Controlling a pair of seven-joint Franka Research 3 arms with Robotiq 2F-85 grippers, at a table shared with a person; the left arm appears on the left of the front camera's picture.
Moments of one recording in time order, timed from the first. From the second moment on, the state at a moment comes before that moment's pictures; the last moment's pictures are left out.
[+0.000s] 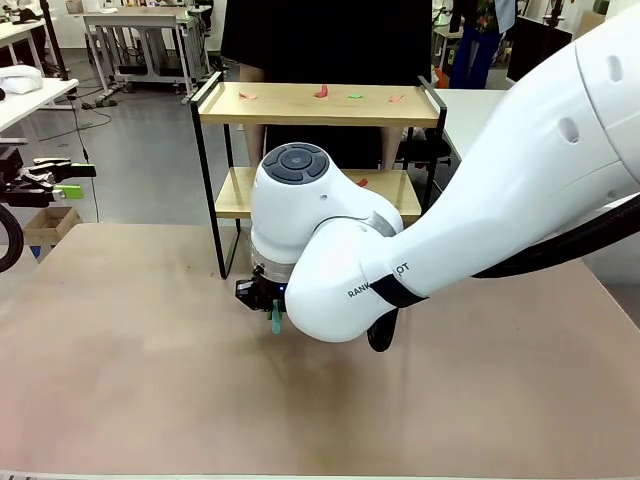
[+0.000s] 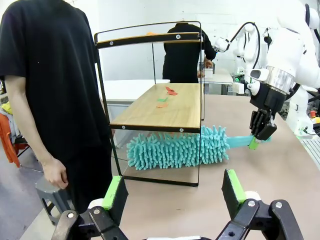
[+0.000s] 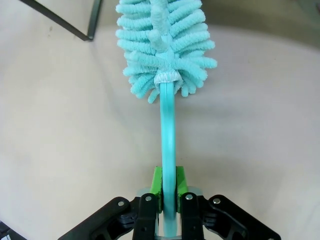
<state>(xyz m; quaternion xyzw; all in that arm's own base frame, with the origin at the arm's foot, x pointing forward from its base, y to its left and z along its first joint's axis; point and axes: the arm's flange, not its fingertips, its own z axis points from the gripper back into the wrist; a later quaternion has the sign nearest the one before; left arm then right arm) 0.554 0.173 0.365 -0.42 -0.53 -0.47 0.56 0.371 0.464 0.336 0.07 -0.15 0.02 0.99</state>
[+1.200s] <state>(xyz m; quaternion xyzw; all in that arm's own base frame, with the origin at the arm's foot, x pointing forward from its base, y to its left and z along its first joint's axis) 0.554 0.173 0.365 -0.42 -0.53 -0.47 0.56 0.362 0.319 0.324 -0.02 -0.14 -0.07 0.99</state>
